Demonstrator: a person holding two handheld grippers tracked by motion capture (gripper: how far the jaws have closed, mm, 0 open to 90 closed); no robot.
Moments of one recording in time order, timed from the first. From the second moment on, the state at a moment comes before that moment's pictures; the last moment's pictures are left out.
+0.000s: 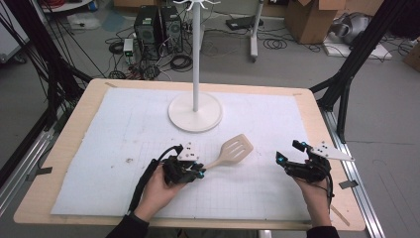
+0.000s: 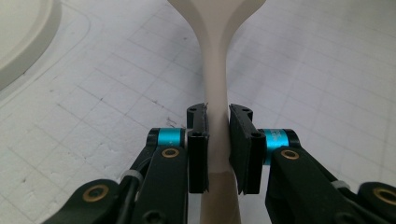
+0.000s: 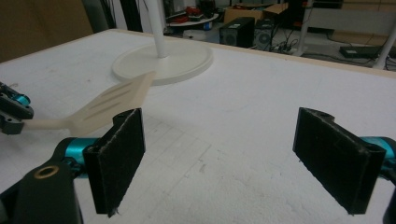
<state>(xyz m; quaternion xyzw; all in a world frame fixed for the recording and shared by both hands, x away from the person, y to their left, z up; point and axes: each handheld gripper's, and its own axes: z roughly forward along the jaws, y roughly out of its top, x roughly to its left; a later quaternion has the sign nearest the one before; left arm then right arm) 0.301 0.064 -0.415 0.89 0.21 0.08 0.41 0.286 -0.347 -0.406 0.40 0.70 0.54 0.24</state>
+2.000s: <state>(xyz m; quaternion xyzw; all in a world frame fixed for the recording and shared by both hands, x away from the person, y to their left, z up) 0.280 0.215 -0.409 0.76 0.17 0.13 0.61 0.284 -0.337 -0.405 0.37 0.71 0.56 0.22</state>
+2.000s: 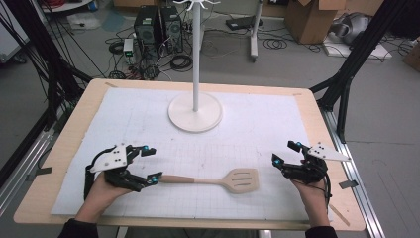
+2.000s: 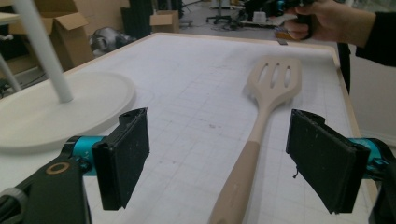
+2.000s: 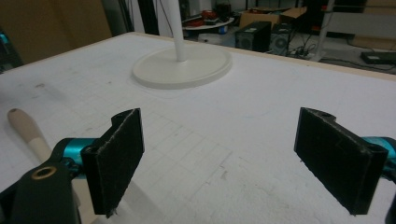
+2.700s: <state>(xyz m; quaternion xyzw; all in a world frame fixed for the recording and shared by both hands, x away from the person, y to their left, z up) 0.280 0.242 -0.407 0.72 0.18 0.16 0.64 0.284 -0.329 -0.397 0.35 0.71 0.58 0.19</state>
